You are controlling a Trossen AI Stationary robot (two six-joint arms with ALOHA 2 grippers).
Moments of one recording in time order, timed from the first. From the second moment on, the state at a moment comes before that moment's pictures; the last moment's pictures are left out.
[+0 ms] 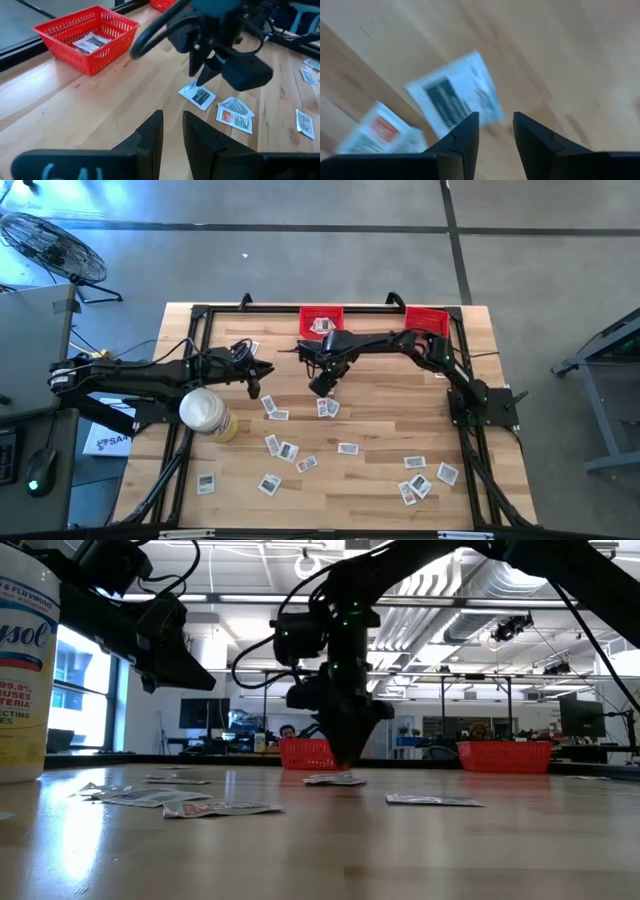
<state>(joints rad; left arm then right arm) 0.21 0.82 0.27 0.17 -0.14 -0.29 -0.21 2.27 1.83 -1.08 -0.01 0.49</state>
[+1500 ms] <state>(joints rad) 0.21 0.82 0.27 0.17 -0.14 -0.29 -0.23 2.27 2.11 -1.01 0.16 0.52</state>
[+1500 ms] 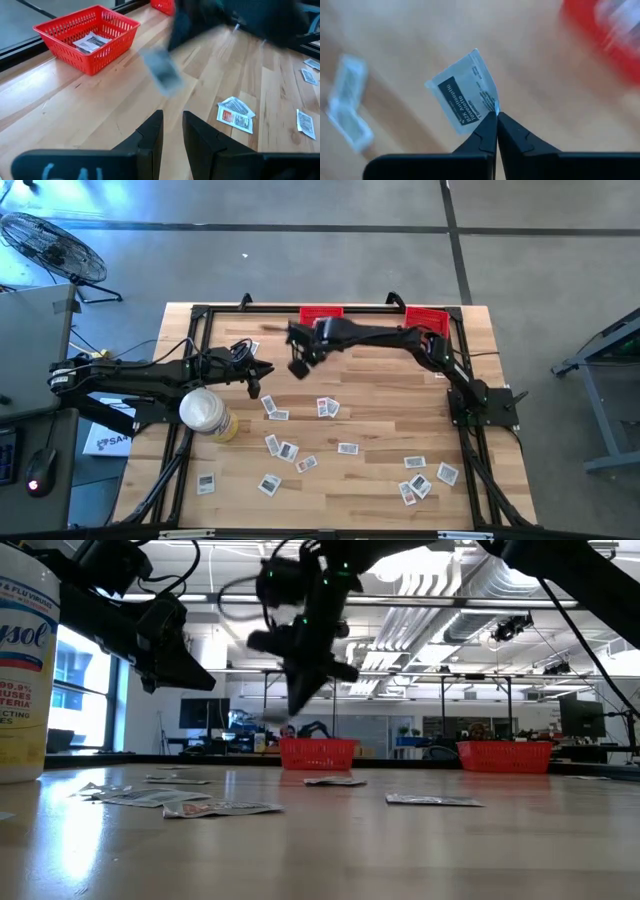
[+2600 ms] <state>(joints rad) 0.21 0.82 0.27 0.17 -0.14 -0.29 -0.48 2.27 1.99 -0.81 0.30 0.47</state>
